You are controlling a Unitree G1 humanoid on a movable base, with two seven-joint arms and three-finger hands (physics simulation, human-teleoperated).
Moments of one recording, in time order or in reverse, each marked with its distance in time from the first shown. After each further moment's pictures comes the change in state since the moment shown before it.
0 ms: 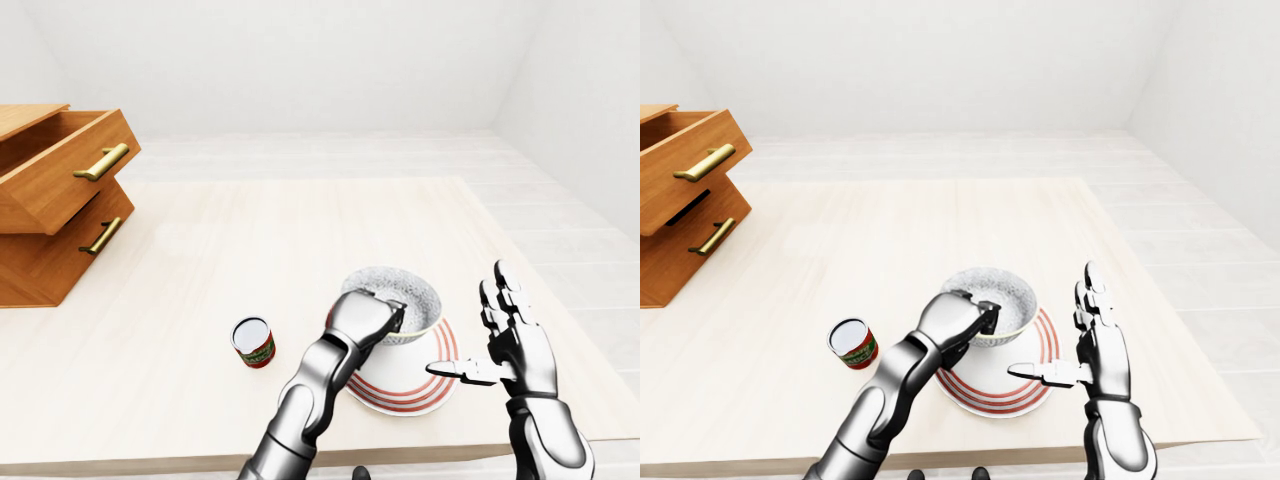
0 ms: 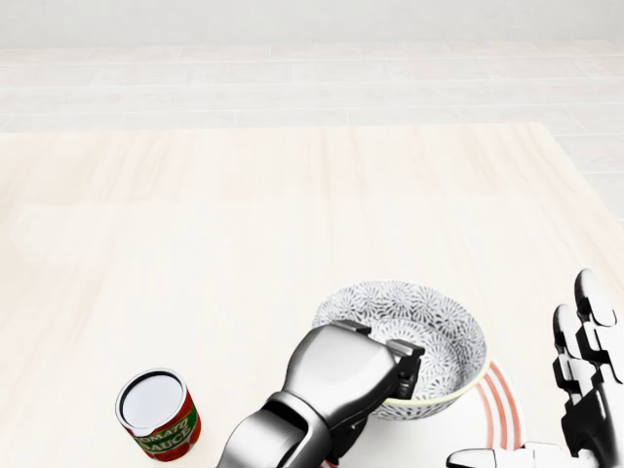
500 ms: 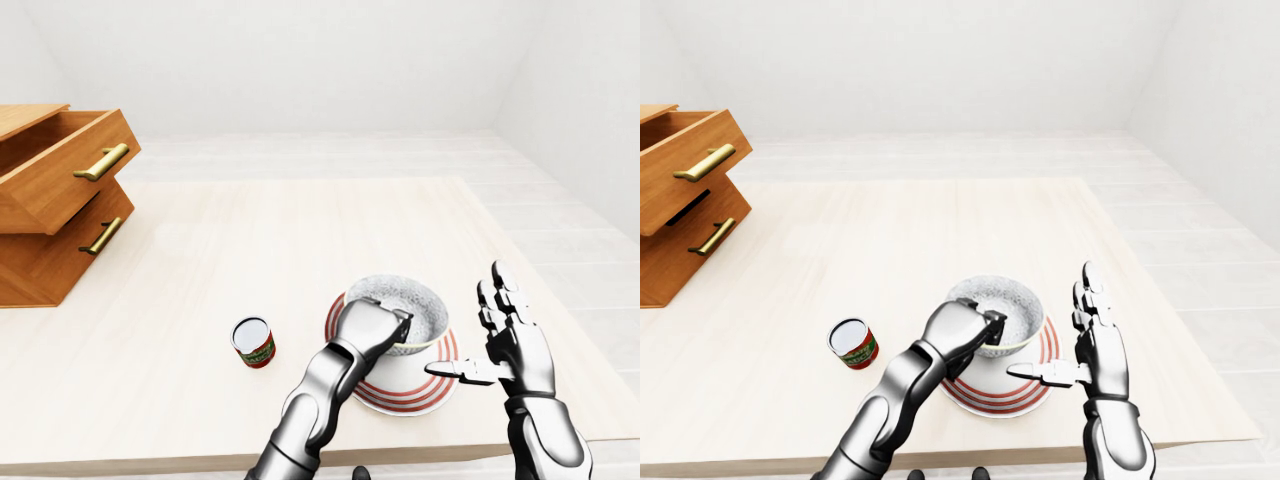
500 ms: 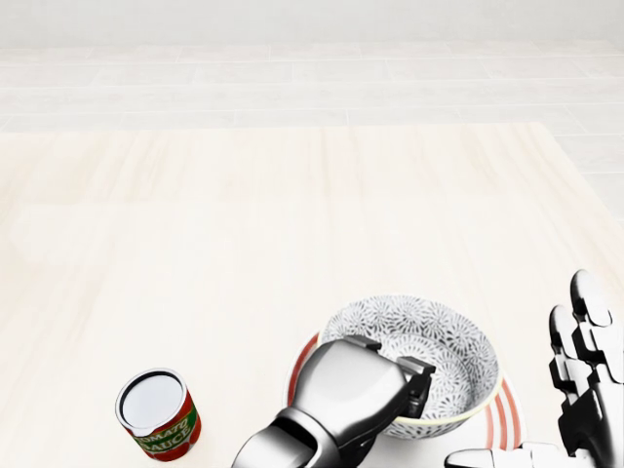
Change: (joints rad) left arm 0.041 -0.002 -0.046 0.000 0.007 0.000 0.014; right arm -0.002 -0.001 0.004 0.008 0.000 0.000 0.004
